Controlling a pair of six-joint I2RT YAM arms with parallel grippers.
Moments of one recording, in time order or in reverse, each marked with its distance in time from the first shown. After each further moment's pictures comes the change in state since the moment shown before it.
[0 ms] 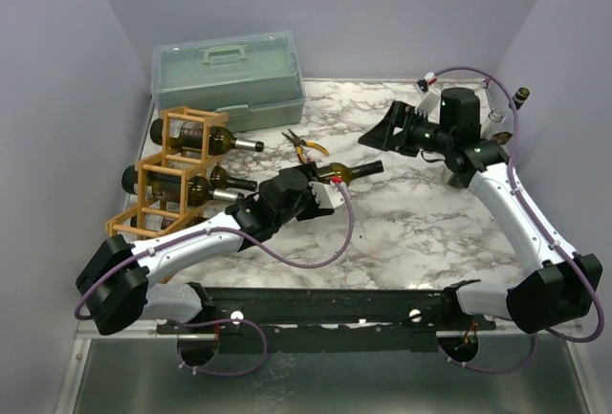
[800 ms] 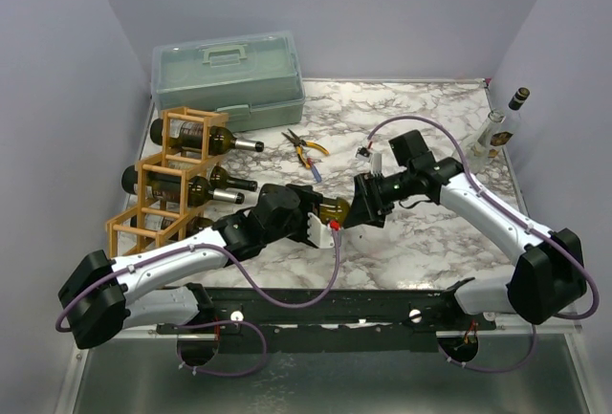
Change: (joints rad) left arm -0.077 -0.143 -0.134 -0.085 0.175 0.370; right arm 0.214 0.072 -0.150 -0.353 -0.272 -0.404
